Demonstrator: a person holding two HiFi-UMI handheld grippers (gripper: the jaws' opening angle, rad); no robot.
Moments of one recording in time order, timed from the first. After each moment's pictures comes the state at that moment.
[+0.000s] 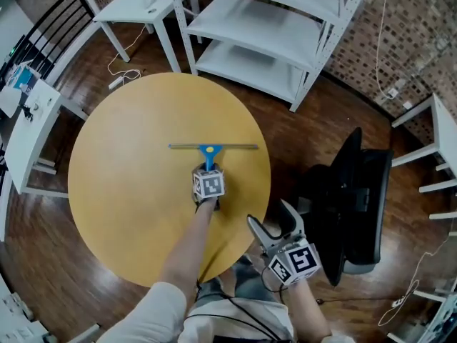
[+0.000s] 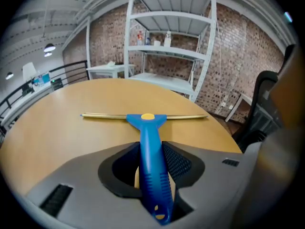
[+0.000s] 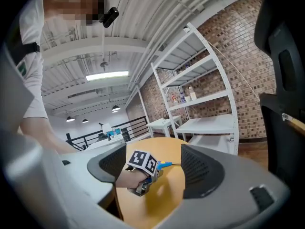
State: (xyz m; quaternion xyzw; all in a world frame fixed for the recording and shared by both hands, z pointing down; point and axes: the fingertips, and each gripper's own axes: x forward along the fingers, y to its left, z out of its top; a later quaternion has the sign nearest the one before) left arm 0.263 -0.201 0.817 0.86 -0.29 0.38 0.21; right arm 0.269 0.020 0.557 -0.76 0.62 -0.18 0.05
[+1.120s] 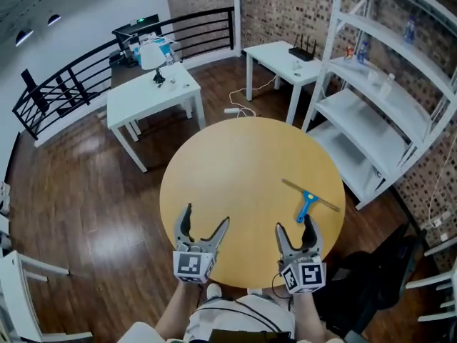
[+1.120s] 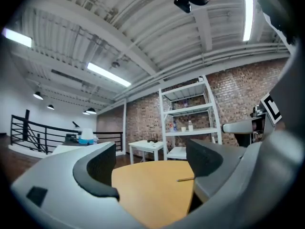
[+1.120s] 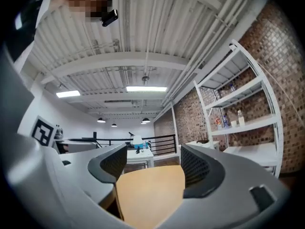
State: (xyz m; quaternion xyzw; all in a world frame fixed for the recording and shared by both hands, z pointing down) left arm -0.191 -0.153 0.434 0.88 -0.48 0.00 -0.03; right arm 0.036 -0.083 0.431 -0.67 0.74 -0.01 0.05
